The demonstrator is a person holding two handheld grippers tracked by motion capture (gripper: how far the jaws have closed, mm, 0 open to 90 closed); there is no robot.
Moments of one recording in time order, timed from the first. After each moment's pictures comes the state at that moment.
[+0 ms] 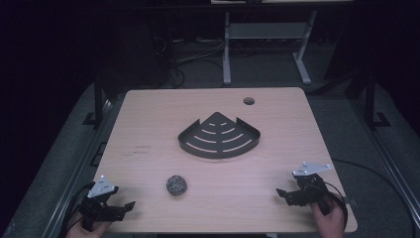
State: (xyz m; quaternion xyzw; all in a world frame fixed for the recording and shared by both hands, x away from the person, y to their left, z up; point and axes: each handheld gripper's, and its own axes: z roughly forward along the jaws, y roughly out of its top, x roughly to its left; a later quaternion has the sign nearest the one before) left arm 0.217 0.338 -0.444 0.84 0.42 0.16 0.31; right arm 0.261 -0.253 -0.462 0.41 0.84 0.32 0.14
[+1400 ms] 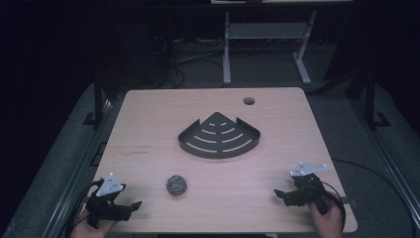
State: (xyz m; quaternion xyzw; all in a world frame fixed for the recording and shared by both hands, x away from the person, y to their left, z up) left arm 0.220 0.316 -0.431 0.86 0.38 0.16 0.30; right arm 0.263 -0.247 -0.463 0.40 0.85 0.32 0.14
